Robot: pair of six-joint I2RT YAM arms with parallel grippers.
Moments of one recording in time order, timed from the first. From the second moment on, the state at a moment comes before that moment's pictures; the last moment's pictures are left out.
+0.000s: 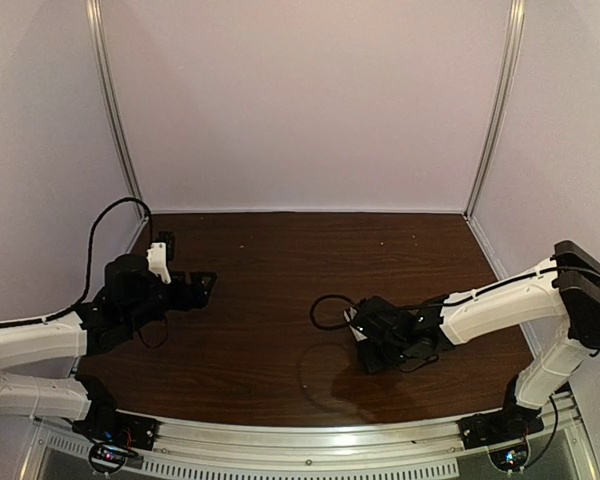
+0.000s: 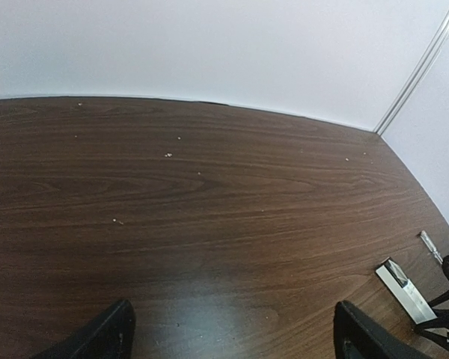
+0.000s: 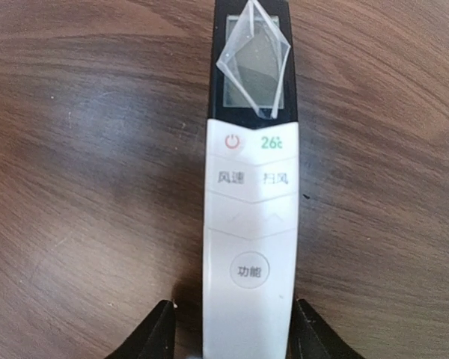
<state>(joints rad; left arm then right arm) -0.63 0.98 0.40 0.25 -0.17 -0.41 1.06 1.59 0.78 -0.33 0.29 0.67</state>
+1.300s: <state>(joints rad) -0.63 1.01 0.40 0.27 -0.14 -0.41 0.91 1.79 1.03 -0.43 0.22 0.55</state>
